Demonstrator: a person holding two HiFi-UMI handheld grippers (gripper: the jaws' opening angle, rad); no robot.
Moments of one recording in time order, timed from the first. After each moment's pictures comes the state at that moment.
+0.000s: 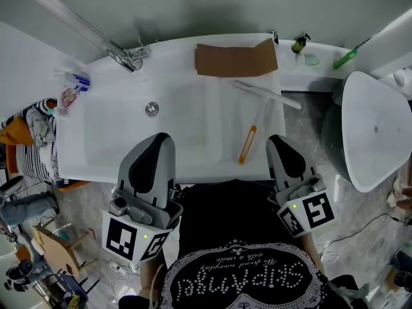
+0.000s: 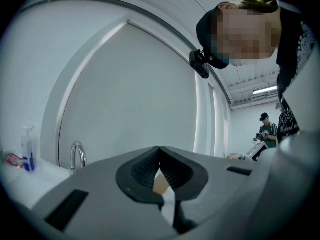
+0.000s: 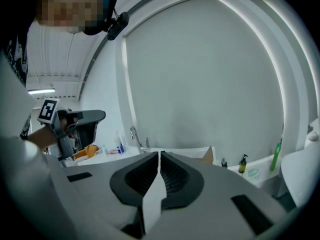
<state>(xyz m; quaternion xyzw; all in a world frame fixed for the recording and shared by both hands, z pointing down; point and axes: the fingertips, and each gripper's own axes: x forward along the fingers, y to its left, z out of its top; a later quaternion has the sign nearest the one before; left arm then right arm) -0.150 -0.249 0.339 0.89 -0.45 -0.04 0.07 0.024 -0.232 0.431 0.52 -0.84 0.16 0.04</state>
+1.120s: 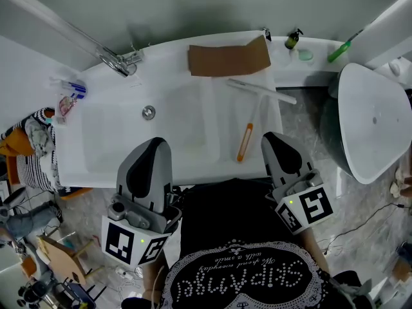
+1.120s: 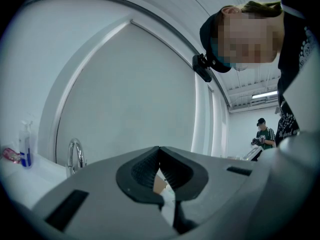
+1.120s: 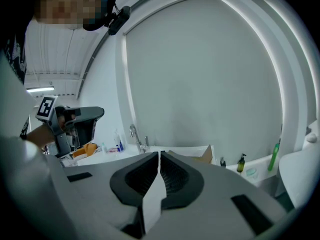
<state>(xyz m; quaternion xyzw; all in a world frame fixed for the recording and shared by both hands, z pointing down) -0.147 -0.243 0.338 0.89 -0.44 -0.05 0.09 0.024 -0.230 0.435 0.52 -0.84 0.15 0.05</state>
